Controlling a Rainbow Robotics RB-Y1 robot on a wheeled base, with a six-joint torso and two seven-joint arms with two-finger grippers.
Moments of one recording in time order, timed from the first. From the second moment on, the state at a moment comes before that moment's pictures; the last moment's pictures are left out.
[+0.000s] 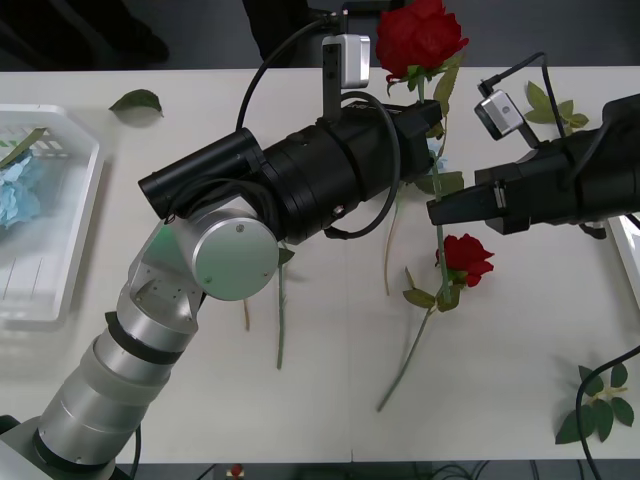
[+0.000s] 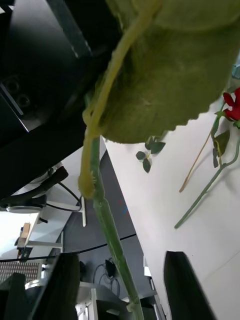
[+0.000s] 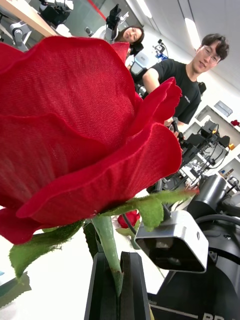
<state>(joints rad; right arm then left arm) -0.48 -0.46 -0.19 -1.57 -1.69 1.76 1.89 -0.41 0.17 -0.45 -1.89 0.92 0.48 -1.60</state>
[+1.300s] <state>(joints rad) -0.47 -0.53 -0.35 -1.57 -1.51 1.79 1.89 -0.30 0.36 -0.26 -2.12 1.08 0.84 -1.61</state>
